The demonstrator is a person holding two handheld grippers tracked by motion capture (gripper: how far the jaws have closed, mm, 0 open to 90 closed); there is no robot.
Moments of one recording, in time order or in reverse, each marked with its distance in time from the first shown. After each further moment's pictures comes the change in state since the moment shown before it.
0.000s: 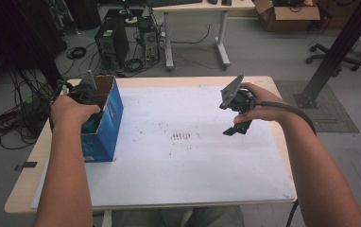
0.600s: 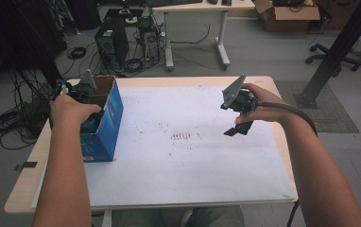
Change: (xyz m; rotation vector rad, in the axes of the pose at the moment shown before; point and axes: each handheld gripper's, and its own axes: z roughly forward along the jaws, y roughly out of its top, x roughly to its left) left arm 0.001 -0.001 -0.003 0.001 -0.004 -0.014; right arm 0.001 -0.003 0.000 -0.005 -0.002 0.003
